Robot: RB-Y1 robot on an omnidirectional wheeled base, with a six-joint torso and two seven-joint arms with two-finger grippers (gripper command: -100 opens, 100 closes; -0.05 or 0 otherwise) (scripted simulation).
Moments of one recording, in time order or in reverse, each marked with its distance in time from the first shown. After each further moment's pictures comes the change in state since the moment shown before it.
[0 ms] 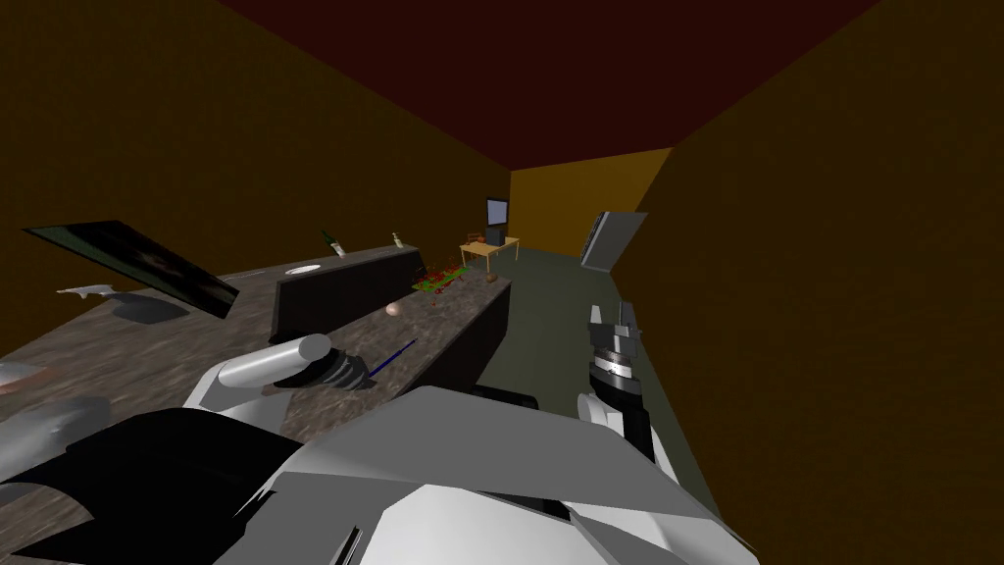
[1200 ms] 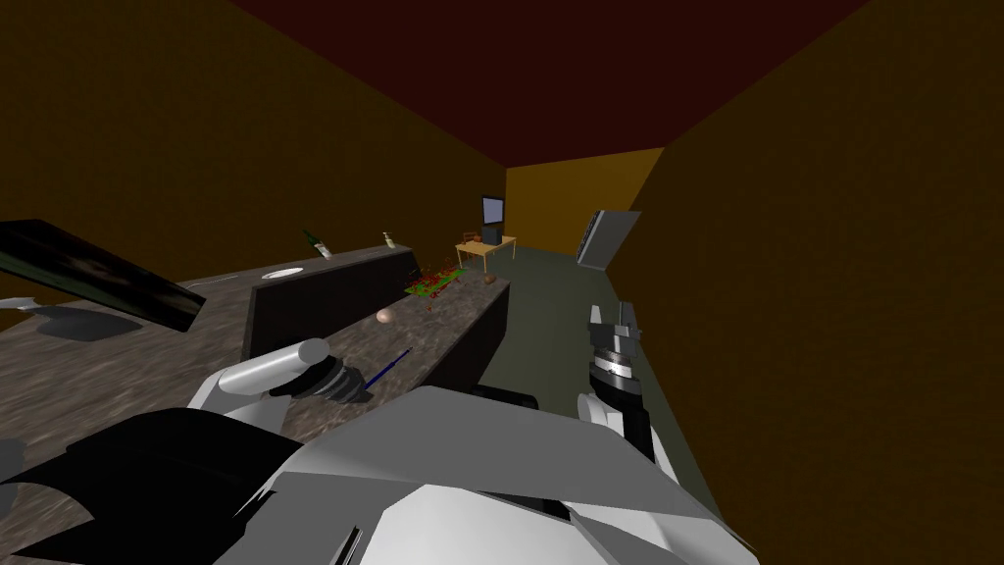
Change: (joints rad) left arm 0.001 -0.006 0.010 0.081 -0.005 0.079 0.008; right arm 0.000 0.000 0.000 0.000 0.000 0.000 0.000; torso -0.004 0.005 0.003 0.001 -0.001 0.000
